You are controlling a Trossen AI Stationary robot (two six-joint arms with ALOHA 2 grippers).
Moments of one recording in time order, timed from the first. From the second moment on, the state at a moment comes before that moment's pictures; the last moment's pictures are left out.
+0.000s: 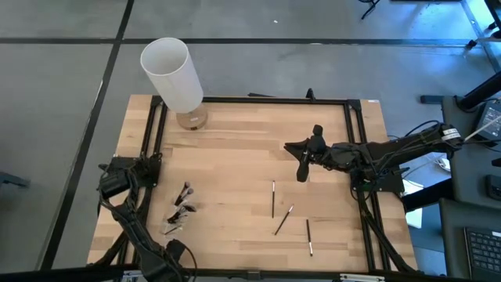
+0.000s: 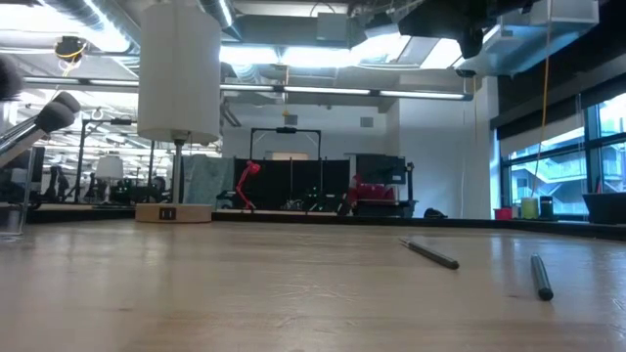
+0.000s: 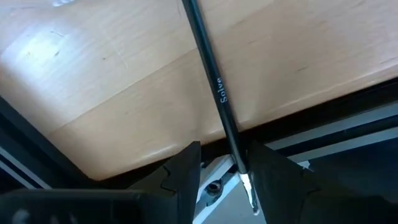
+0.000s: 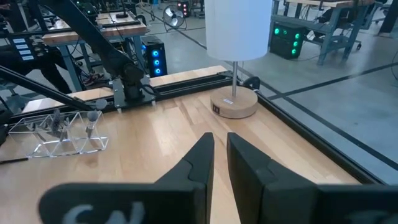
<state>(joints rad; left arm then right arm) -1.07 2.07 1.42 -0.88 0.22 -2.15 0.22 1.00 0.69 0.11 0.60 0.16</state>
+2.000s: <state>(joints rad) -0.57 2.07 1.68 -1.19 -0.29 -0.76 0.20 0.84 0.71 -0.22 0.48 0.26</state>
